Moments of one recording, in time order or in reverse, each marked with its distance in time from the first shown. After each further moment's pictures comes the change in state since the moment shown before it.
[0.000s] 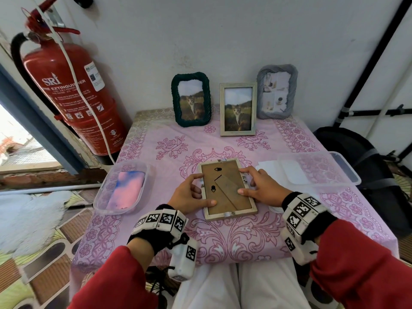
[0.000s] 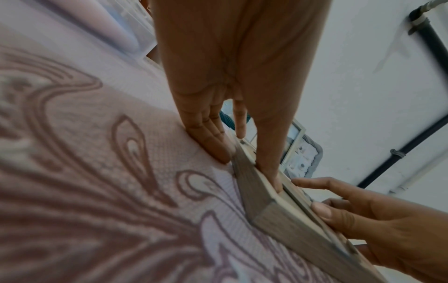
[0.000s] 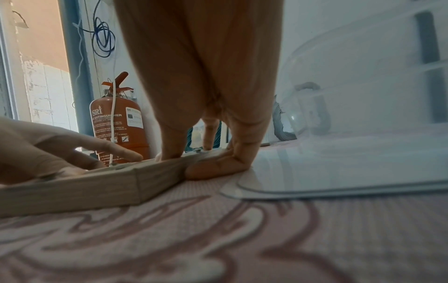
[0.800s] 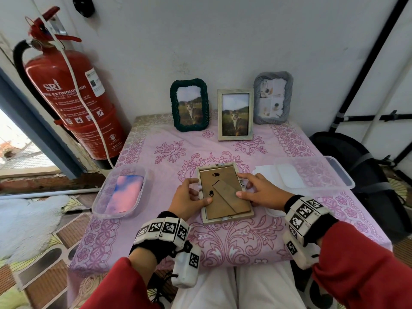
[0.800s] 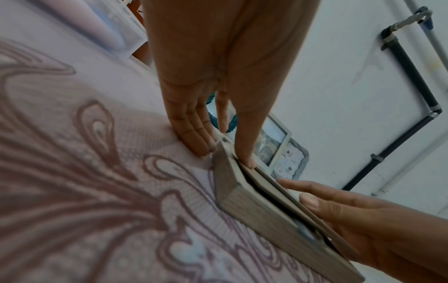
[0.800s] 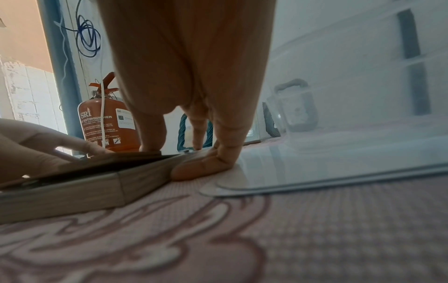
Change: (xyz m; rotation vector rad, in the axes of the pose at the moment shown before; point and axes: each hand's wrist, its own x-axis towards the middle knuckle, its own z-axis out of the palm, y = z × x) left_hand -0.006 0.007 0.010 -0.001 0.139 0.000; right_hand -0.010 -0.005 -0.009 0.096 -0.063 0.004
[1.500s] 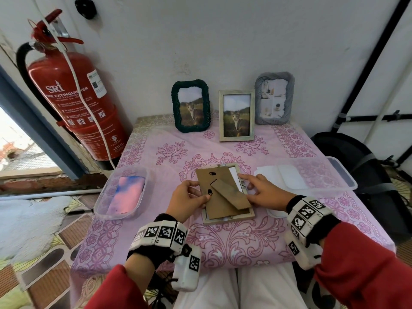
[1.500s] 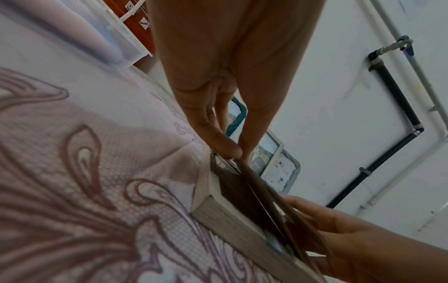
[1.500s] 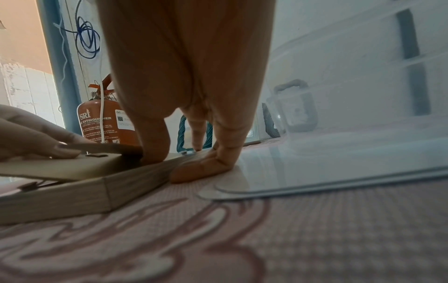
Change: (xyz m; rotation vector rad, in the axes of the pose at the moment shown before) left_hand -0.007 0.008 -0.006 -0.159 0.017 -0.007; right_hand 0.002 0.002 -0.002 -0.054 -0.049 0.001
